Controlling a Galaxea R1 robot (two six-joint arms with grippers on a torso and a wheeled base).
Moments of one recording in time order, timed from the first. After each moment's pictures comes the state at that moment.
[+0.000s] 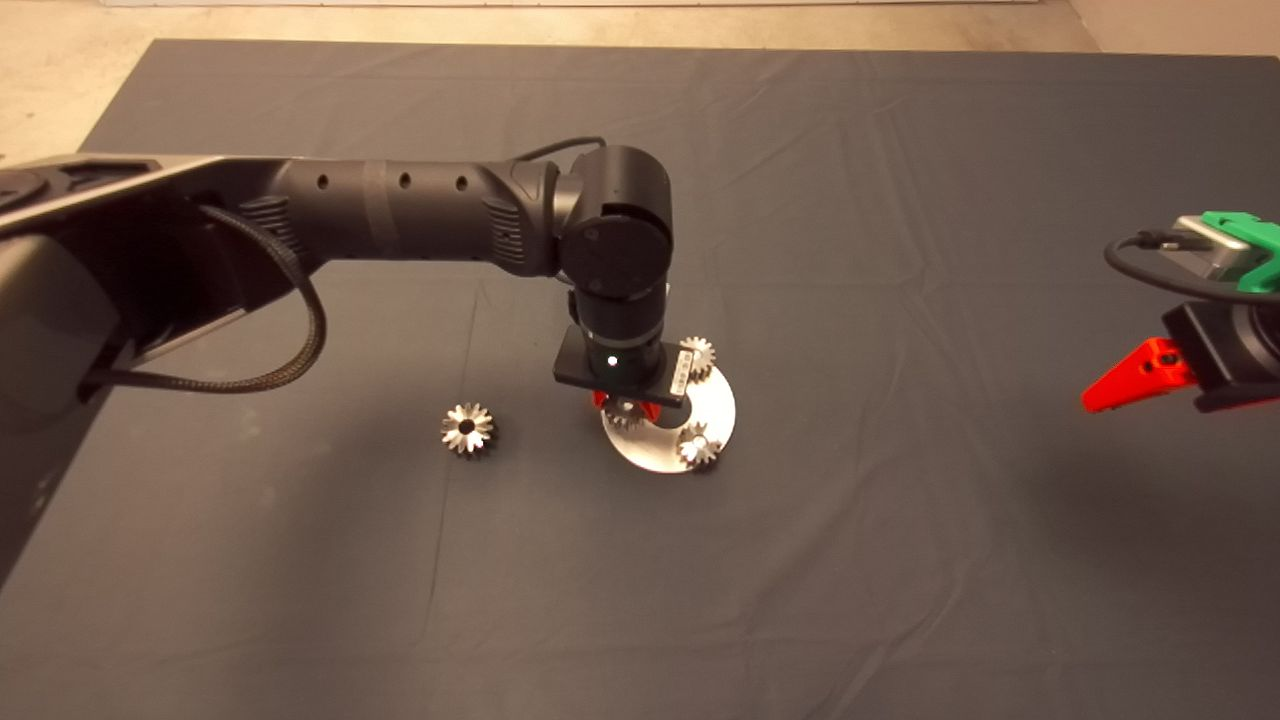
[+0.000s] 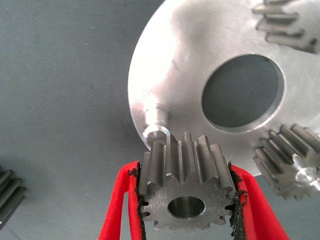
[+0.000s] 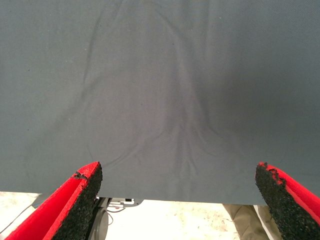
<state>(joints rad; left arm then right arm) -0.38 2.86 -1.25 0.29 1.53 -1.37 0.71 1.95 -0.64 0.05 -1.53 1.35</state>
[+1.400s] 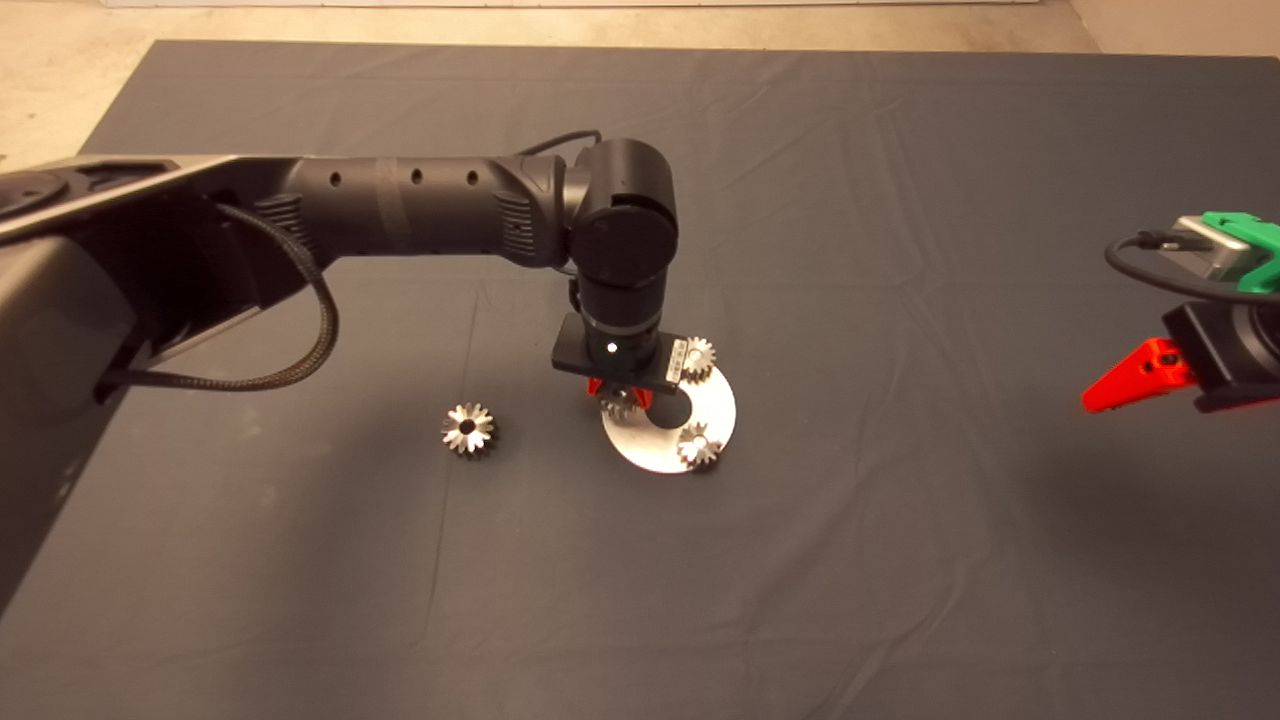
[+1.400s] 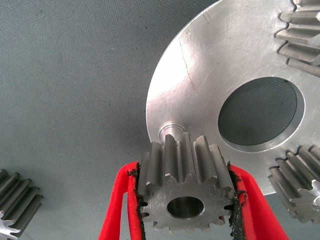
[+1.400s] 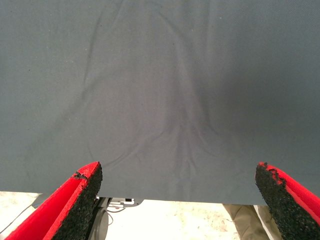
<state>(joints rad) -0.37 2.88 -1.31 0.31 1.56 -1.35 0.71 1.95 -0.64 0.05 -1.53 1.35</state>
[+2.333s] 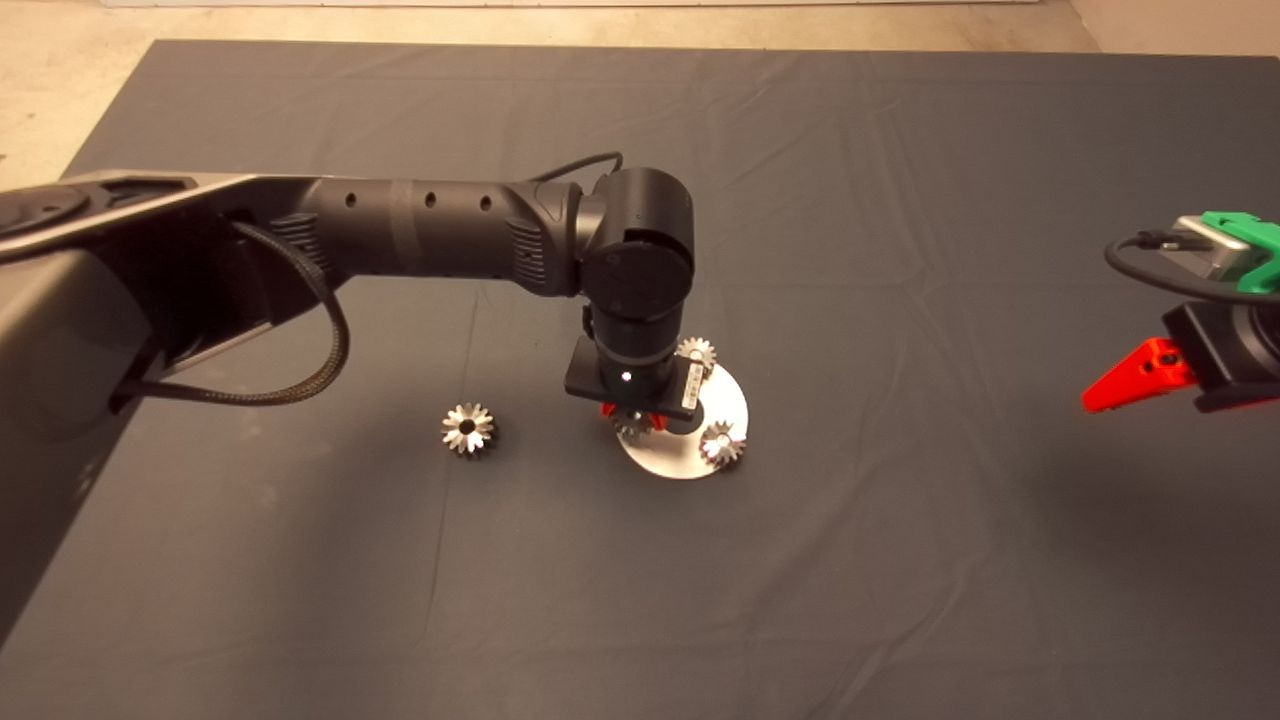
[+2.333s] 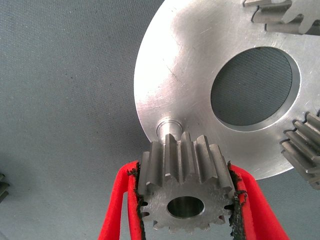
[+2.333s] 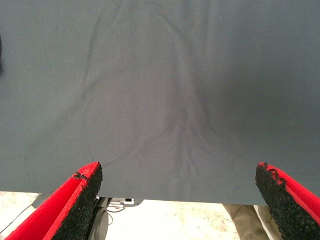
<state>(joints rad) -0.35 2.89 -1.23 0.33 1.56 -1.42 0.71 1.95 -0.64 0.05 -1.53 1.35</state>
